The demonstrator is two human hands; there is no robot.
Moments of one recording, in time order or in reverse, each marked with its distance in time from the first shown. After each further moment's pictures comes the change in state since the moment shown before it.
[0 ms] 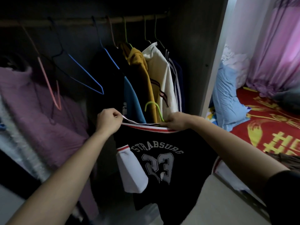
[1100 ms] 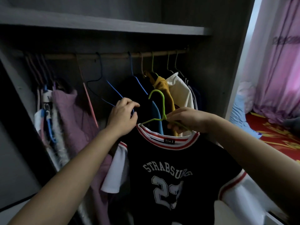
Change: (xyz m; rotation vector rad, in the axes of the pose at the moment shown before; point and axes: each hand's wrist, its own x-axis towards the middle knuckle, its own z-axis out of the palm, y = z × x) left_hand 0.042 0.008 -0.101 0.182 0.192 0.558; right_hand -0.028 -0.133 -0.069 0.936 0.000 -0.001
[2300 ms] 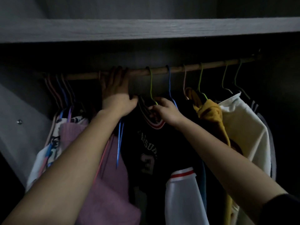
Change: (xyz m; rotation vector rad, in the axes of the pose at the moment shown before) left_hand 0.164 -0.137 -0.042 0.633 0.179 -0.188; right_hand 0.283 -0.112 0.047 0.079 0.138 -0.487
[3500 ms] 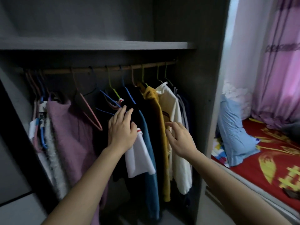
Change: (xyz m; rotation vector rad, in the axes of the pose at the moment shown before) left_hand -0.221 0.150 -0.113 -0.542 -0.170 0.028; right_hand -0.353 0.024 -0.091 -0.827 0.418 -0.113
